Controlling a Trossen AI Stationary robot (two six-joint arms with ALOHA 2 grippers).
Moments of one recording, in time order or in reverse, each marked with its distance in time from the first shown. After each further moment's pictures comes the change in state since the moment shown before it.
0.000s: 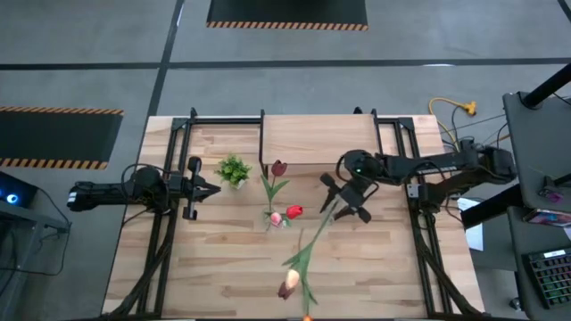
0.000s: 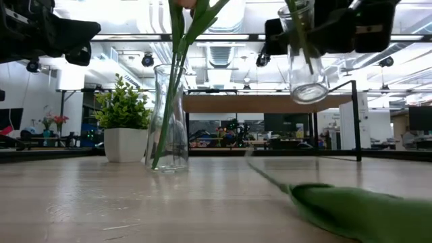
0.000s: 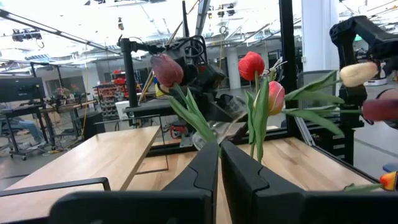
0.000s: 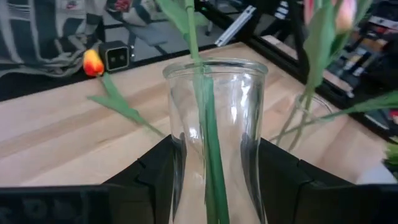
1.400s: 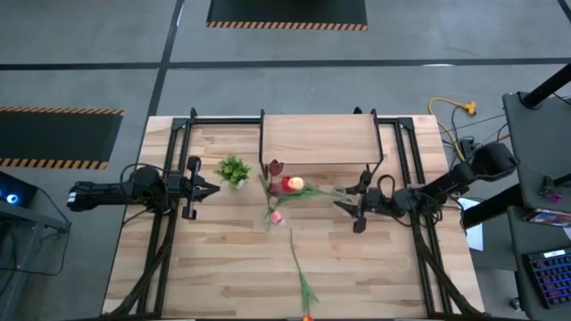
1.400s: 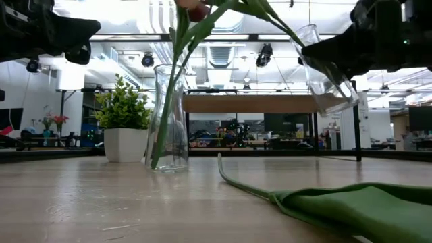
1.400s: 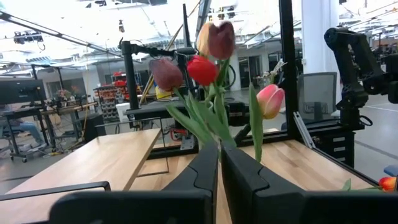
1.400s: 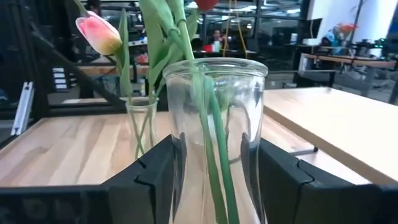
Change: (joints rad) left arm 0.000 0.000 0.008 0.000 -0.001 0.000; right arm 0.446 -0.028 -0.589 1.155 1.305 0.652
